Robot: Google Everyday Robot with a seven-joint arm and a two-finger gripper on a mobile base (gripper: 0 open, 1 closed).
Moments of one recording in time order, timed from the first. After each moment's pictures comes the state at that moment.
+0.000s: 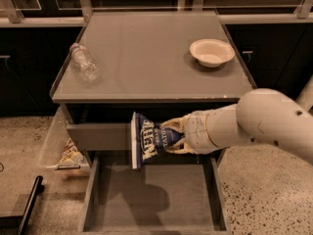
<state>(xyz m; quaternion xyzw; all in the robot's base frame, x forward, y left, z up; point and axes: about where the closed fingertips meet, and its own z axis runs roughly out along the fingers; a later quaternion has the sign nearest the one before) 0.471 -0.051 0.772 -0.76 0.52 0.03 0.39</state>
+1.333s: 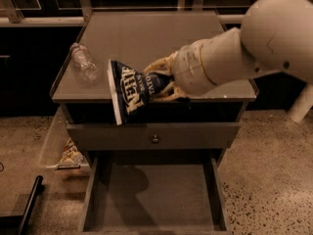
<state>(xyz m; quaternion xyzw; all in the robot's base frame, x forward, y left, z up) 0.509 -0.017 0.920 -0.80 0.42 -0.02 0.43</state>
